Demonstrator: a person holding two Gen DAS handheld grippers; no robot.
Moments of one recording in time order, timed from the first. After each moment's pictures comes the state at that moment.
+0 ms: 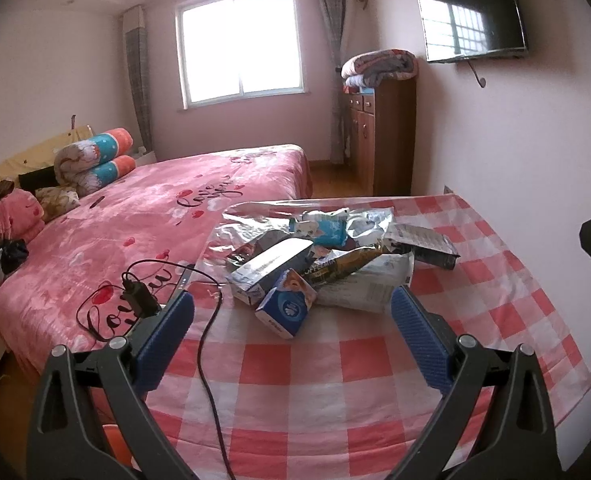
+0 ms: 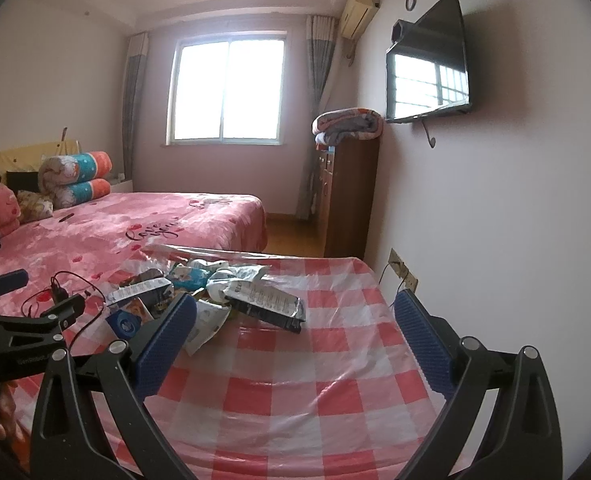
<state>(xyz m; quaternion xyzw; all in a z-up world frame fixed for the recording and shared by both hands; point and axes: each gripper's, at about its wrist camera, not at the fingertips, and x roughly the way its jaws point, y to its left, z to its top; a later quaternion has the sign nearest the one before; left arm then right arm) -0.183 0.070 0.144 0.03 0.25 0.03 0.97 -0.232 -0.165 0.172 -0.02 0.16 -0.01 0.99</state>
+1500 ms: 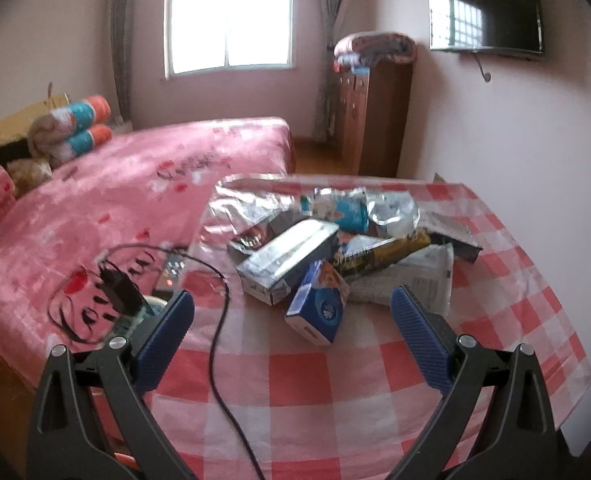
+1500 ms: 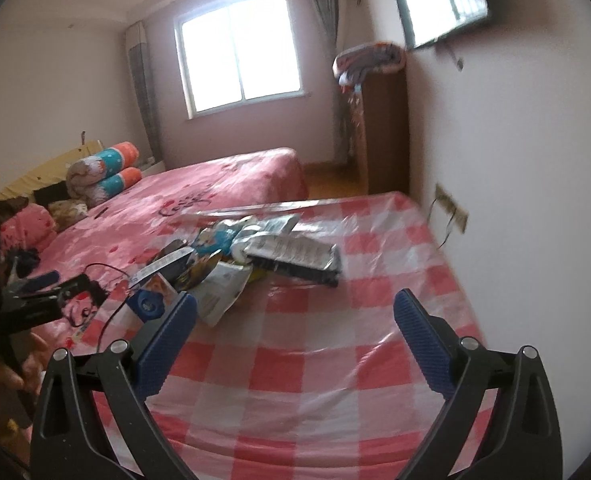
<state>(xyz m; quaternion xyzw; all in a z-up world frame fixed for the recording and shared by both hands) -0.117 0.137 0.111 -0.01 0.31 -0.03 0.95 -0.175 -0.199 0.129 0.08 0.27 0.08 0.96</state>
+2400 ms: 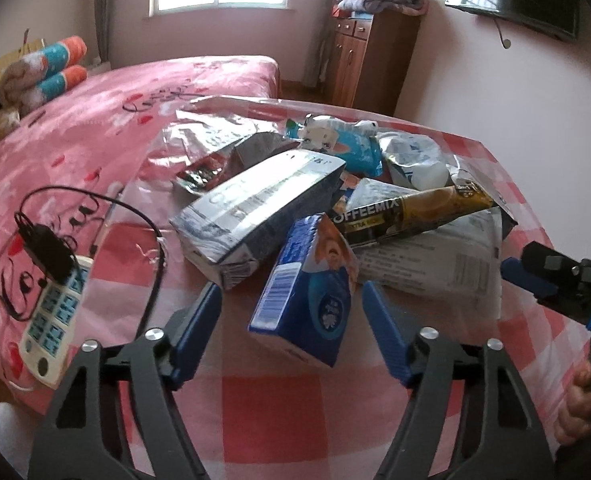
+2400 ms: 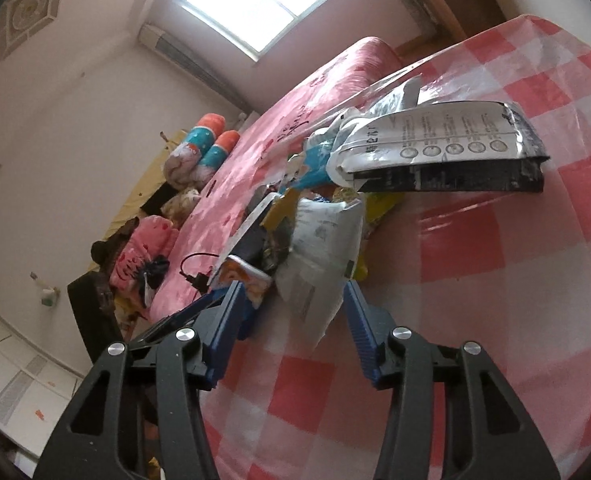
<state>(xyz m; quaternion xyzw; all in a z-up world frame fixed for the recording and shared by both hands) -0.035 0.130 0.030 -0.05 0.40 -0.06 0.91 -0.035 -0.152 0.041 0.29 0.40 0.30 0.82</state>
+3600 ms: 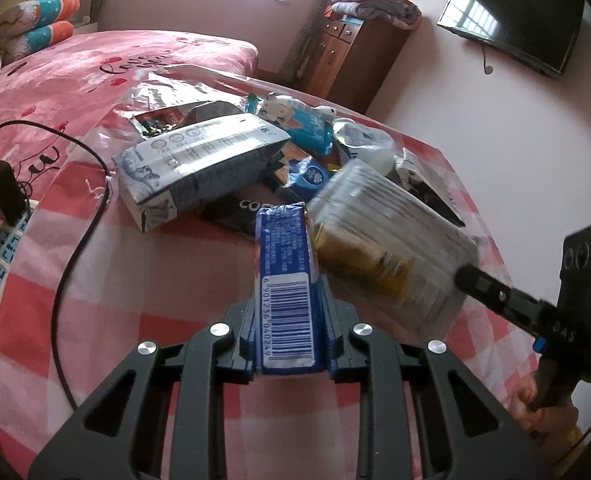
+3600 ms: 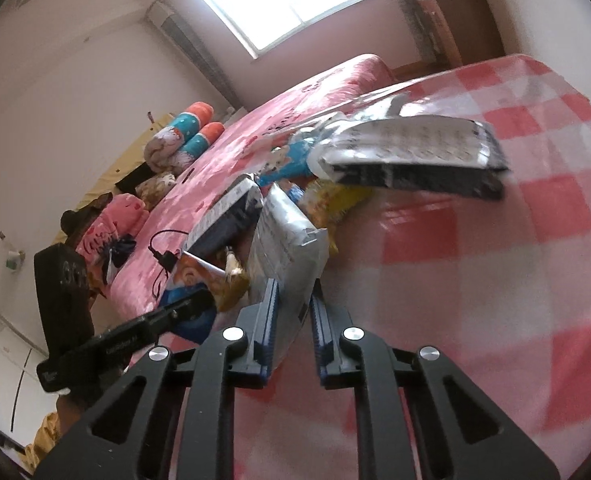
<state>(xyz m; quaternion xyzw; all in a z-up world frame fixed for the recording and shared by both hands) -0.065 0.116 0.020 -0.14 0.41 -0.12 0.89 -0.061 -0.152 0.034 0.21 0.39 0.26 0.86</state>
